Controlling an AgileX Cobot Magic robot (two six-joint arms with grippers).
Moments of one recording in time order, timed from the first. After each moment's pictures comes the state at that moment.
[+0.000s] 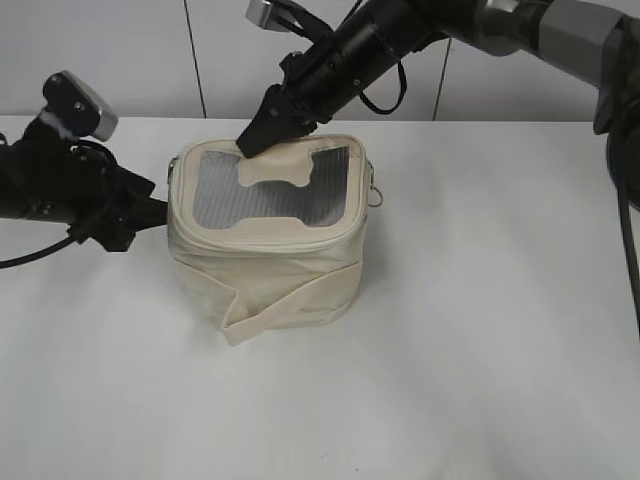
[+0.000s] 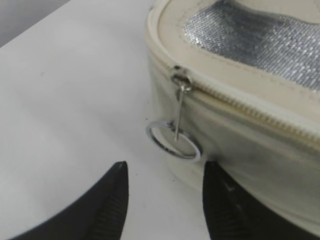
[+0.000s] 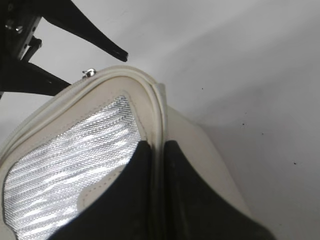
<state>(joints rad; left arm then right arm) -0.14 1.76 -0.81 -1.72 0.51 2.32 0.45 2.48 -2.26 0.86 1.16 -0.88</state>
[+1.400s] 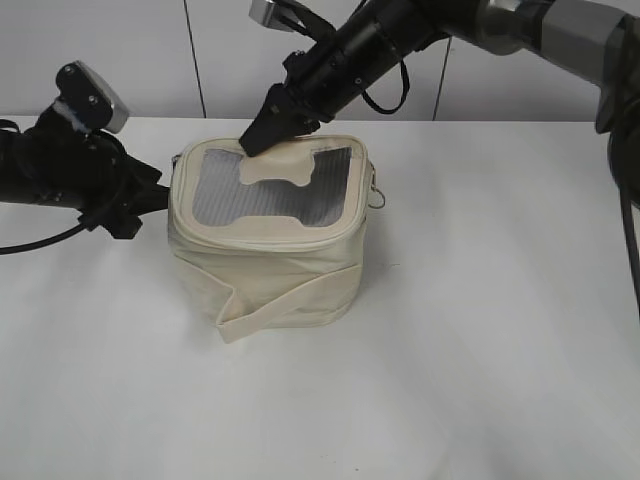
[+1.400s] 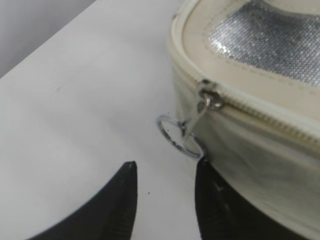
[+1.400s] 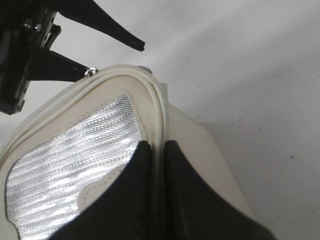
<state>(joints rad) -0.14 1.81 -0.88 -1.73 0.49 2.39 0.45 2.48 -2.26 0.86 1.16 -0.85</state>
